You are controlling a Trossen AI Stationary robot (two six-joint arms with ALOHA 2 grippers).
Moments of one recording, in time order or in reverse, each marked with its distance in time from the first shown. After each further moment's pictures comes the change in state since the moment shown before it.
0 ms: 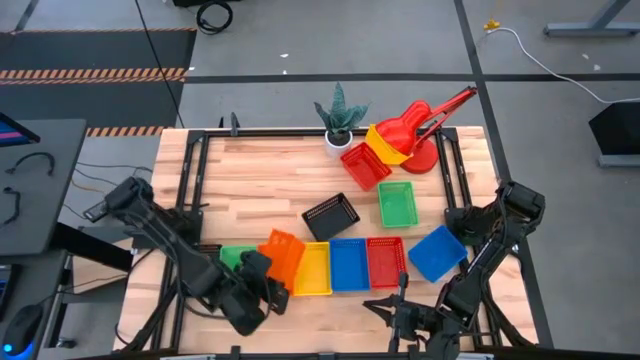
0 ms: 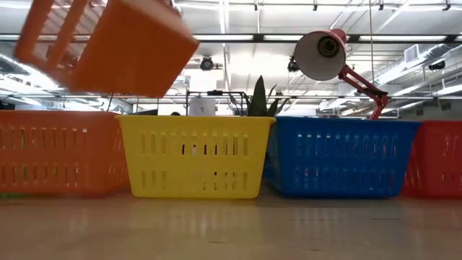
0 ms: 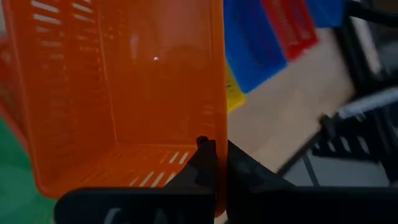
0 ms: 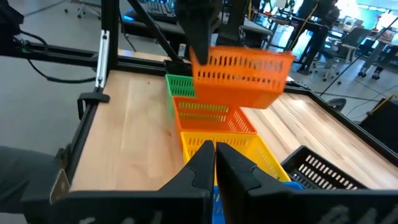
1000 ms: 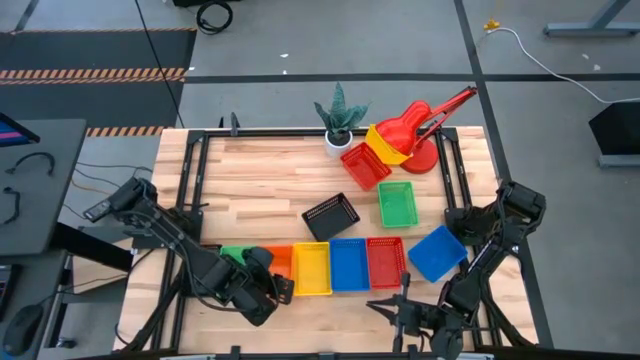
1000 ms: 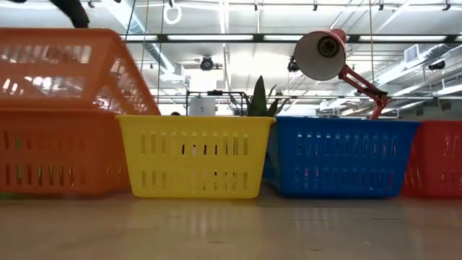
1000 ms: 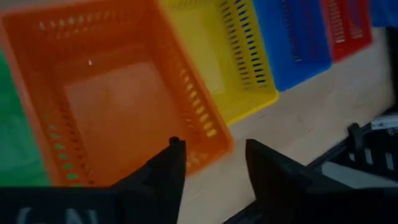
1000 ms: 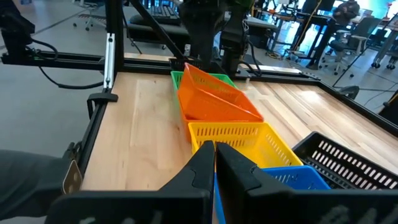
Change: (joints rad) left arm 0.065 0.010 -0.001 -0.049 0.150 -0.088; right arm 0.021 0.000 -0.102 0.150 0.000 0.035
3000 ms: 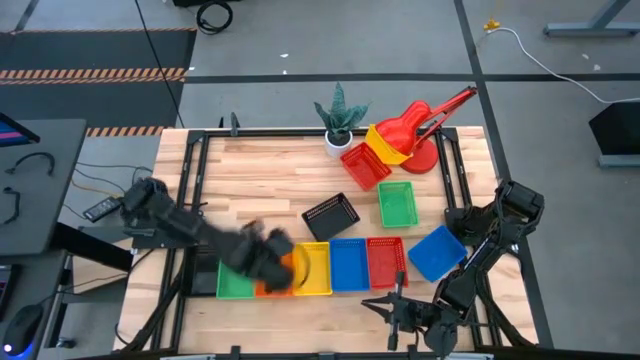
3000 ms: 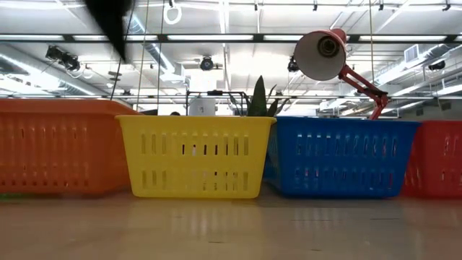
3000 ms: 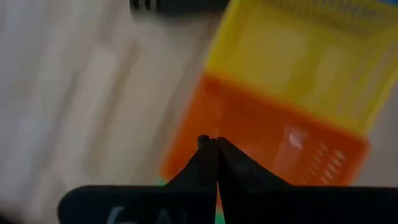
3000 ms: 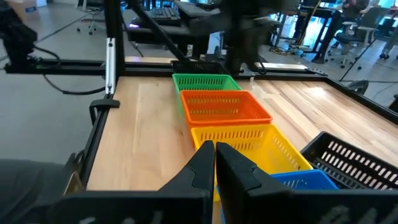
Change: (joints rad) left arm 0.213 0.067 0.111 -0.321 0.054 1.041; right arm -0.049 0.000 0.000 0.055 -0.049 -0.011
